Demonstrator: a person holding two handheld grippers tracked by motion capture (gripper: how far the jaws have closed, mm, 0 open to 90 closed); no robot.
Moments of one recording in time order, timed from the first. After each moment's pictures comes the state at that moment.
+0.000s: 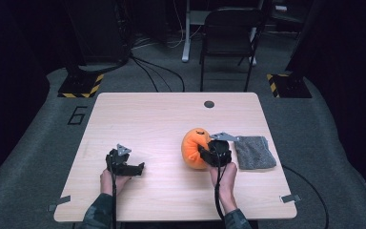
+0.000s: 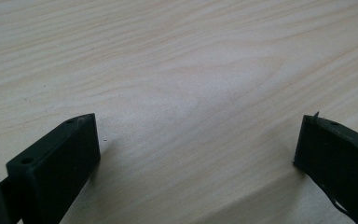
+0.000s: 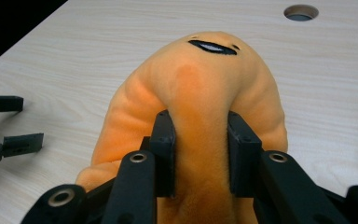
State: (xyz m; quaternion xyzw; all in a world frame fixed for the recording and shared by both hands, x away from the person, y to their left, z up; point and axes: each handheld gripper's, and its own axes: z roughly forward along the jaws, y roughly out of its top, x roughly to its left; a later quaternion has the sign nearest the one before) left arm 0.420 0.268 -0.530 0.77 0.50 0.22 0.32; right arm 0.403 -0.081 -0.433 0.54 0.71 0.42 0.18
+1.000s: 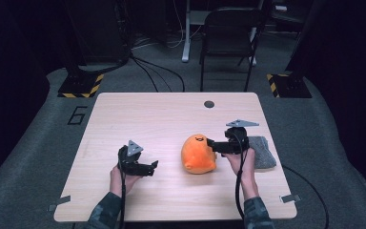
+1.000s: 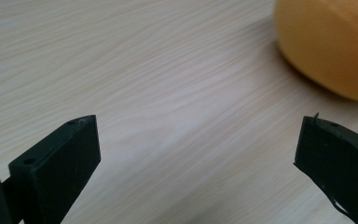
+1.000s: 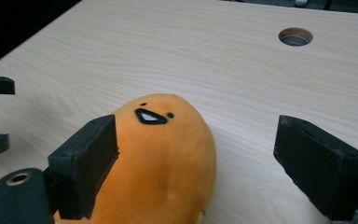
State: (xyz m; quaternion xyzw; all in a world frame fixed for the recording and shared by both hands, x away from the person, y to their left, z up) left arm 0.400 0.210 -0.480 0.79 0.42 0.21 0.40; right arm 0.444 -0.139 -0.413 0.47 0.76 0.43 0.16
